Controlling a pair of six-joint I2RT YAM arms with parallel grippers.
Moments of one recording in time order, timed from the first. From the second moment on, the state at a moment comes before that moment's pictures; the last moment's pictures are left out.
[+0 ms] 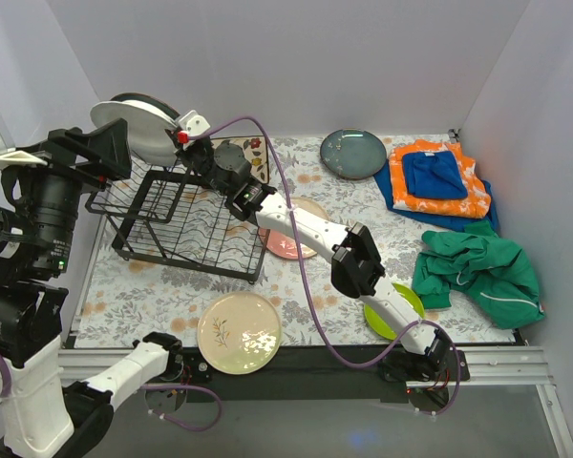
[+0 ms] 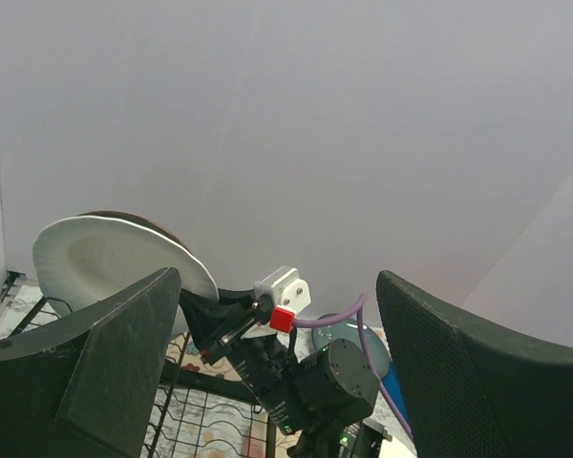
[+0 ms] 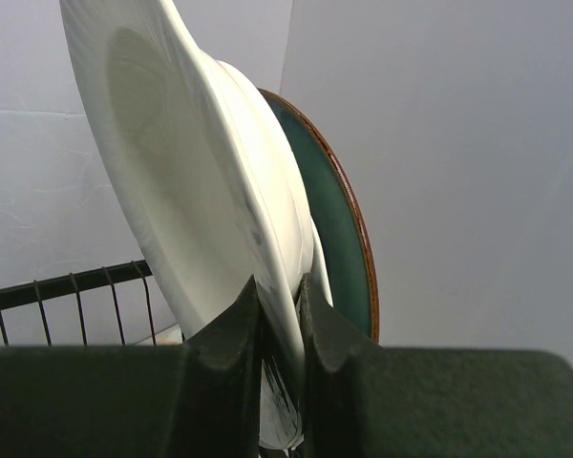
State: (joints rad) left arm -0.32 0.93 1.92 -0.67 -0.26 -0.29; right arm 1.02 2.46 2.43 0.43 0.16 -0.22
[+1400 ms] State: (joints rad) left arm -0.32 0.91 1.86 -0.63 -0.30 -0.28; right arm 1.04 2.53 2.39 0.44 0.22 -0.21
